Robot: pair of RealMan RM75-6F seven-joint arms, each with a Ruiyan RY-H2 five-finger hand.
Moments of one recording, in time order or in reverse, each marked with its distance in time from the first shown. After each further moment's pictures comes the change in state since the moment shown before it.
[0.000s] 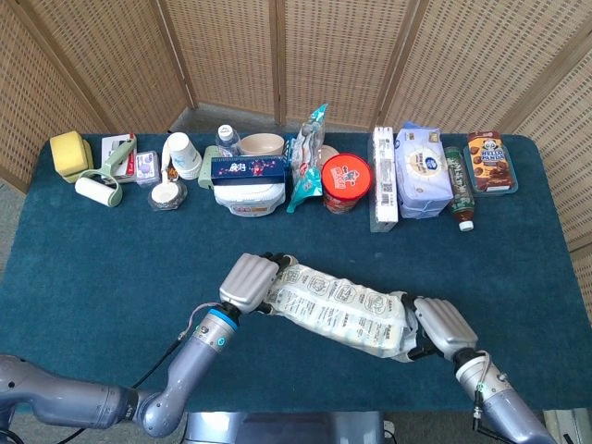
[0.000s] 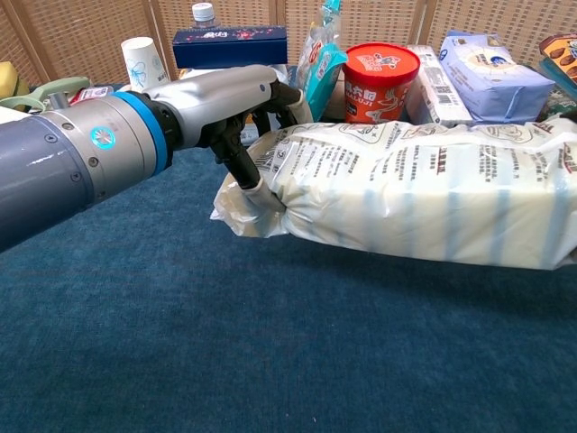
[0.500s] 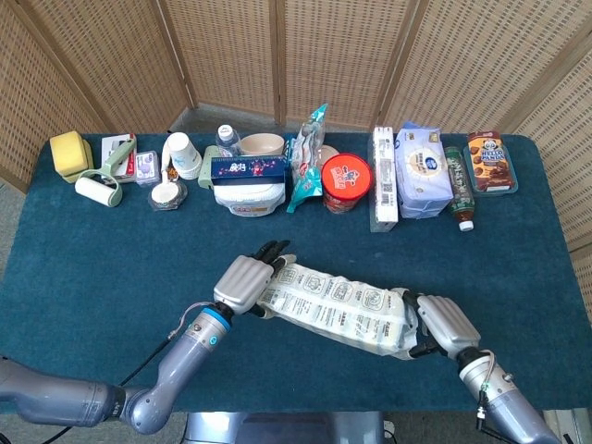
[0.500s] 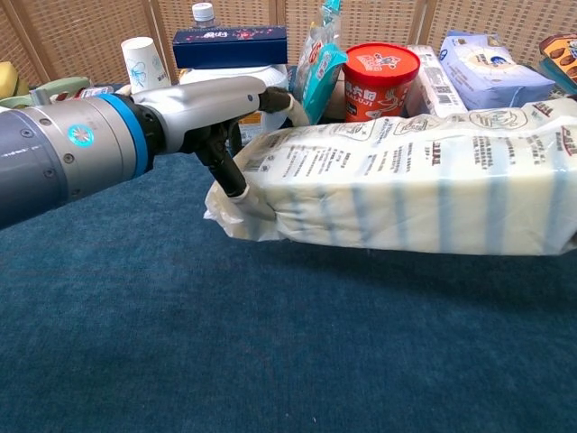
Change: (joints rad) left arm -0.001 0.087 0.019 -0.040 -0.048 -0.069 -0.022; right arm -0.027 0.009 0.002 0.030 -0.095 0.016 0.111
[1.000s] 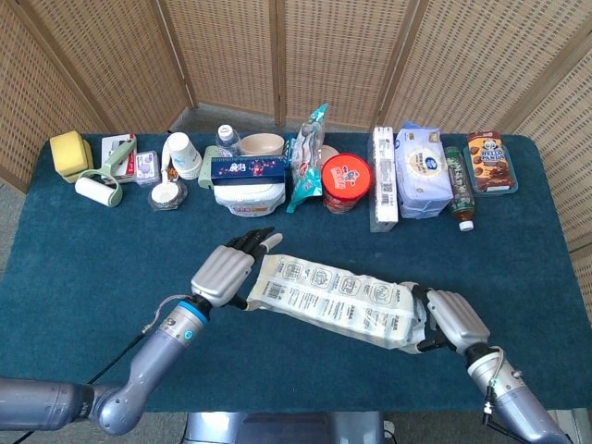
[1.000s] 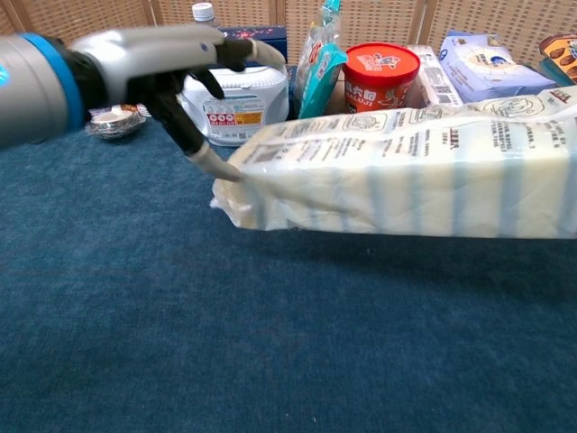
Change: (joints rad) left arm 0.045 0.194 -0.001 -0.122 0.069 -0.013 -0.109; right arm -0.009 0.014 0.007 0.042 -0.018 0.009 0.049
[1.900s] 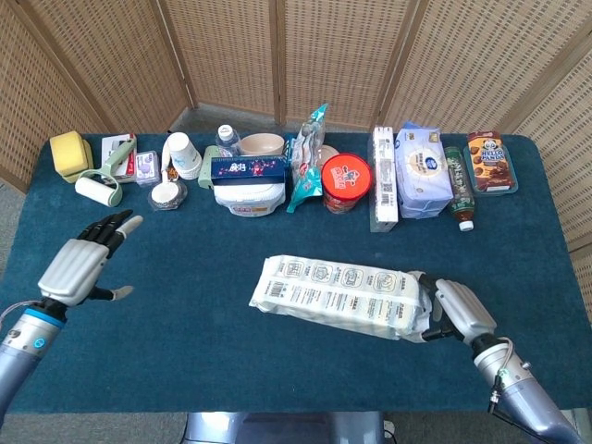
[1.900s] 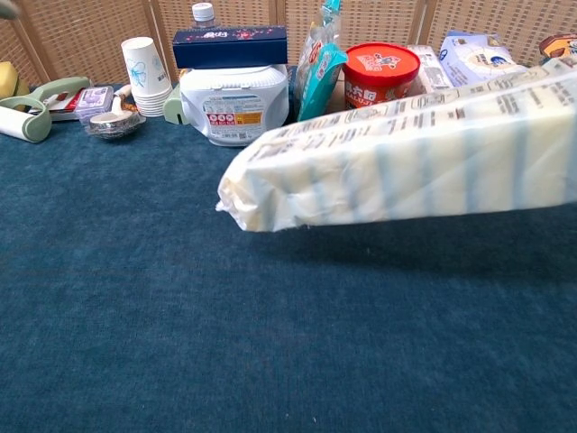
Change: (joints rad) left arm 0.355 0.471 0.190 0.171 0.485 0.094 -0.543; right arm 0.005 0.041 0.046 0.013 -0.003 -0.025 0.164
